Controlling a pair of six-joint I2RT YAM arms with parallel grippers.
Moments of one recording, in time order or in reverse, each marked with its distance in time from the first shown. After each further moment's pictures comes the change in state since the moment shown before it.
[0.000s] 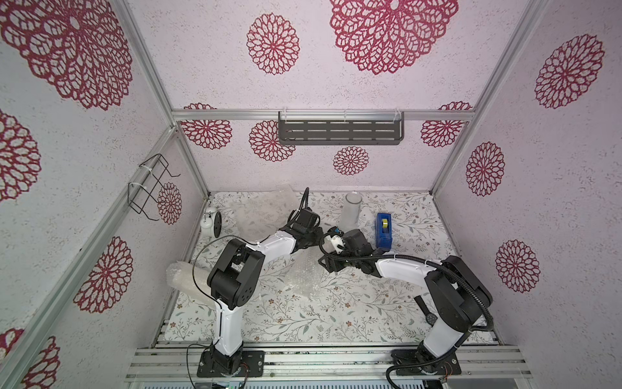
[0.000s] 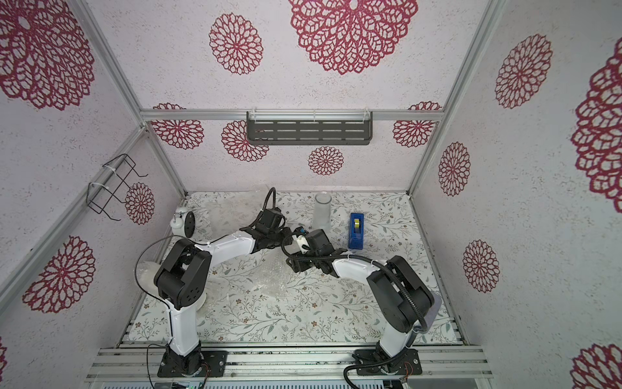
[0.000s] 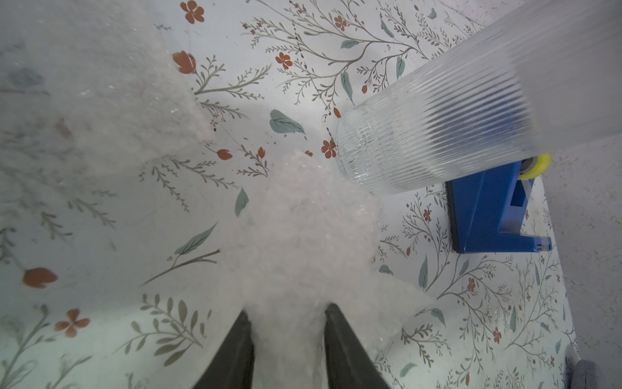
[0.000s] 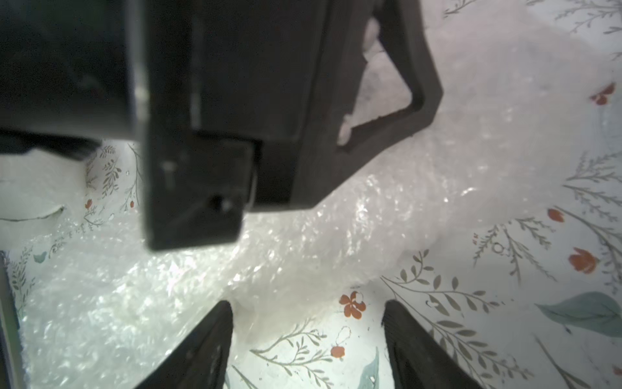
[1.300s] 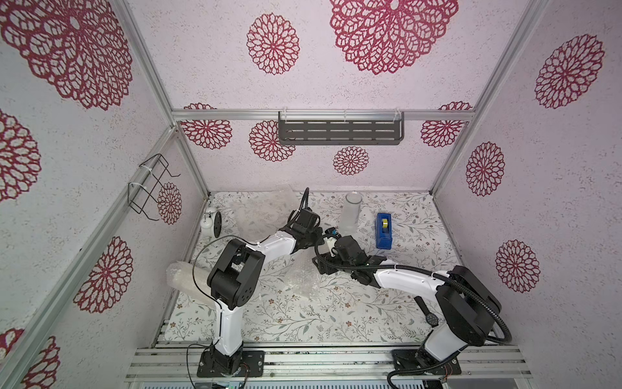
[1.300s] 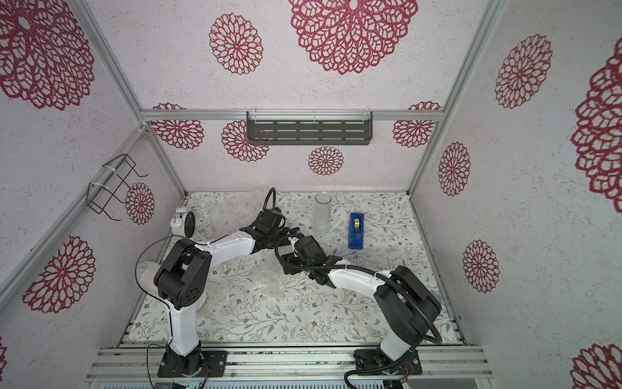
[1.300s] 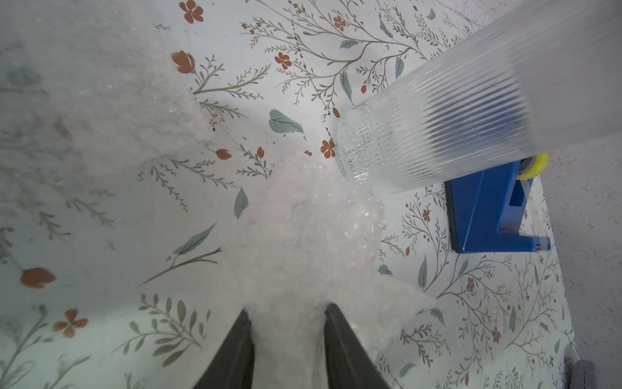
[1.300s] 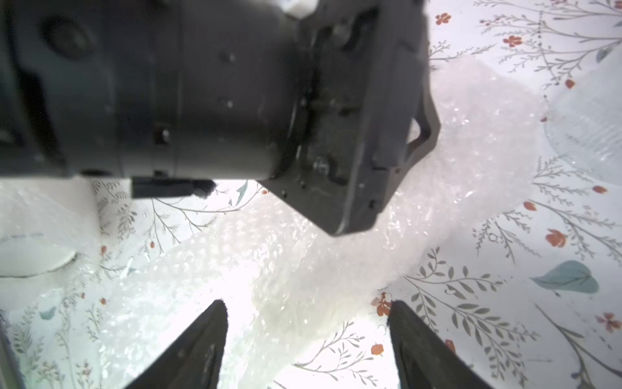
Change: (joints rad) left arm -0.001 0.000 -0.003 0.005 0.000 -0.002; right arm 0.140 -0.087 -0.015 0.010 0.226 0.138
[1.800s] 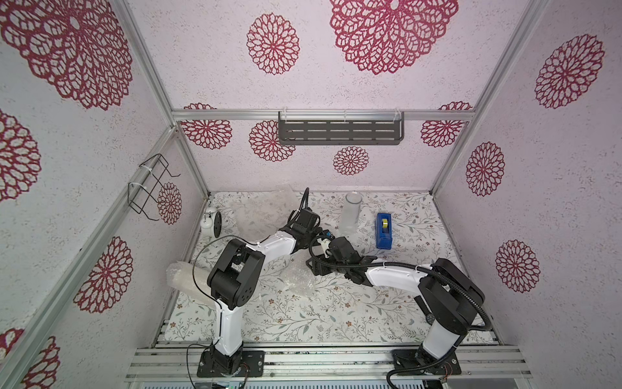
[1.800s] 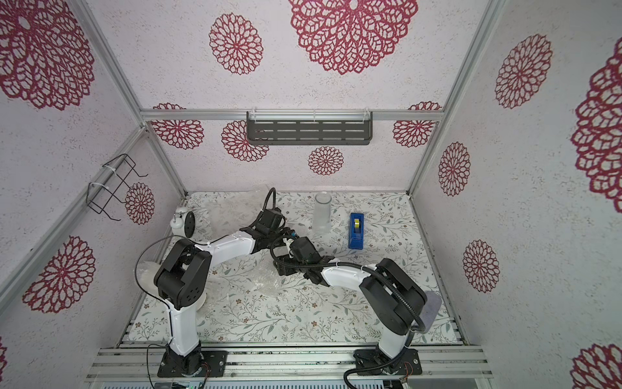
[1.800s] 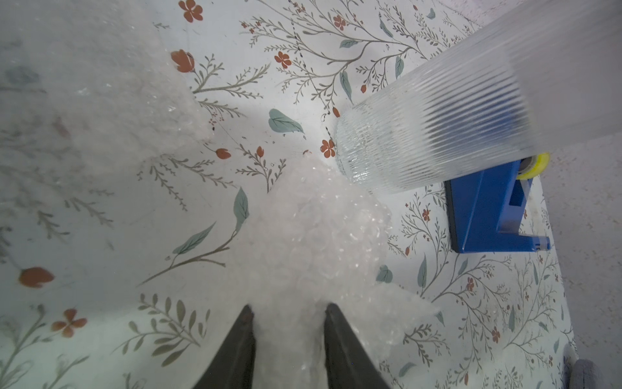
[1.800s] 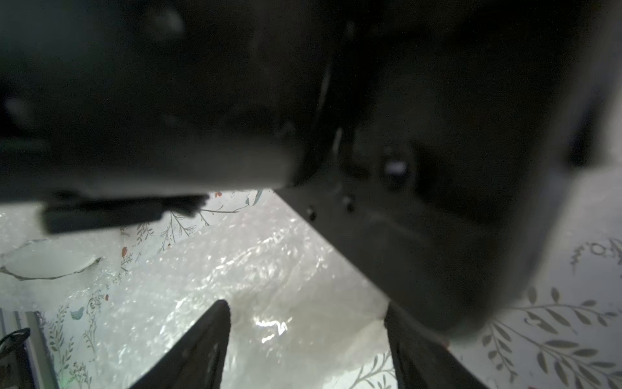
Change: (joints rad) left arm 0.000 0.000 0.000 0.001 0.000 -0.001; right arm 0.011 0.113 0.032 0.078 -0.089 0.081
